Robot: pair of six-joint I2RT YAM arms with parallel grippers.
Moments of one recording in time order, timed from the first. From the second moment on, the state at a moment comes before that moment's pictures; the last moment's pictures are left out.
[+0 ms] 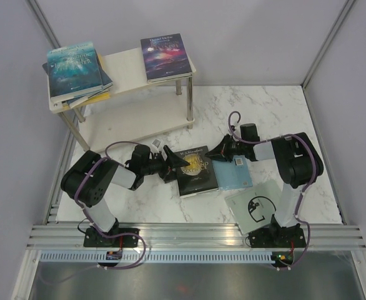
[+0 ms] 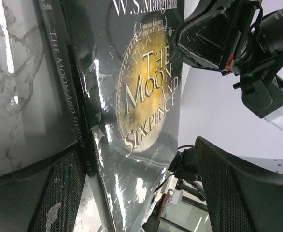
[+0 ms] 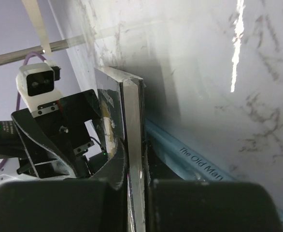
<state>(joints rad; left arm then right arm) -0.45 1.72 0.45 0.79 0.63 -1.24 0.24 1.94 0.85 0.28 -0.82 0.90</state>
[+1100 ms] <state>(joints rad) -0.45 0.94 0.35 0.64 0.46 -1.47 0.42 1.41 0.69 0.53 -0.82 1.34</state>
